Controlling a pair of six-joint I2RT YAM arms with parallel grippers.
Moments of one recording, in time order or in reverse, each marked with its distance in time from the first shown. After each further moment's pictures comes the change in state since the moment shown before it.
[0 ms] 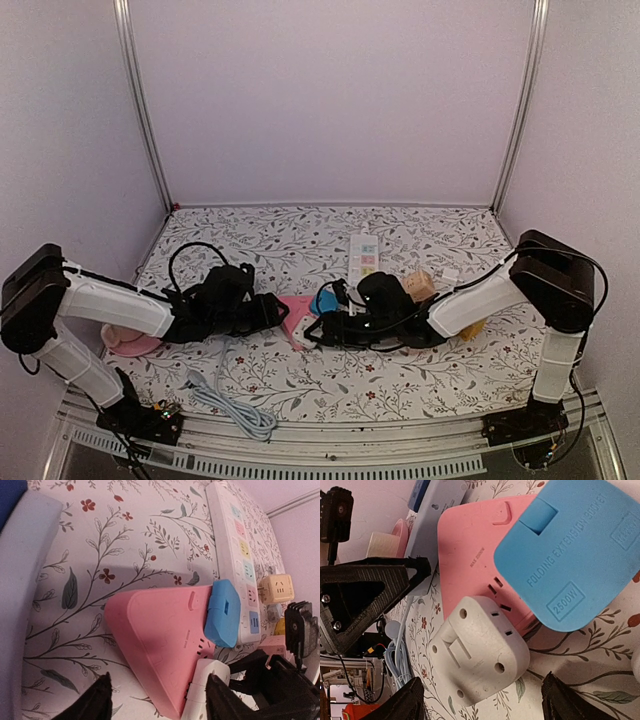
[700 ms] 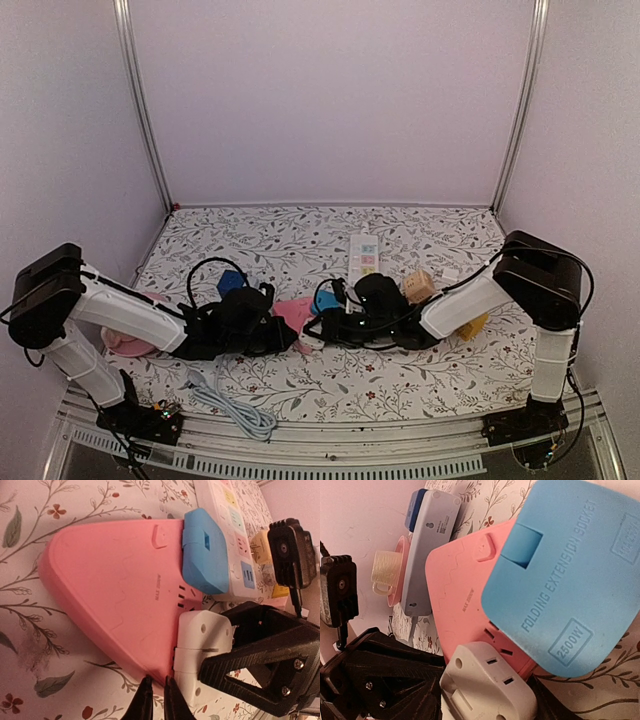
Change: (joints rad) left arm -0.156 0.083 -0.008 0.071 0.016 -0.069; right arm -0.002 0.087 0.027 0.121 0.010 0.109
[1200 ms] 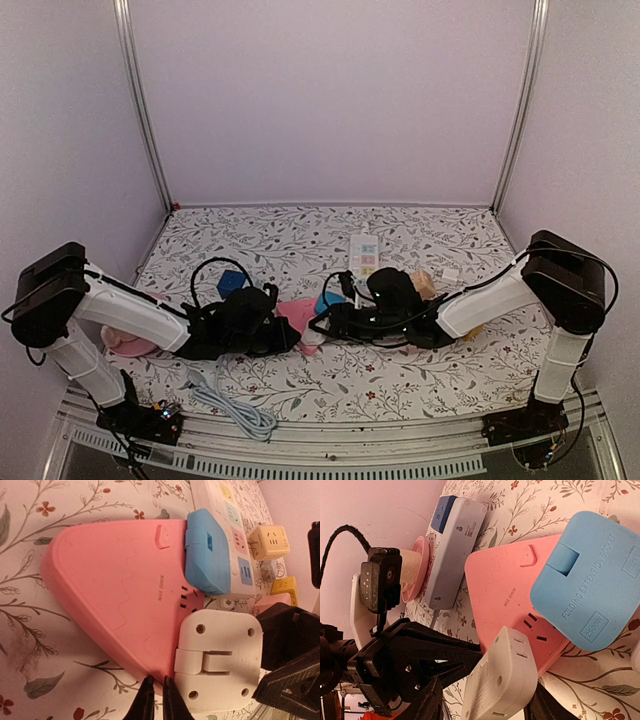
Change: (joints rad) left arm -0.011 0.018 0.015 0.002 0.004 0.001; right arm 0.000 -0.135 -0.077 -0.008 -0.001 -0.021
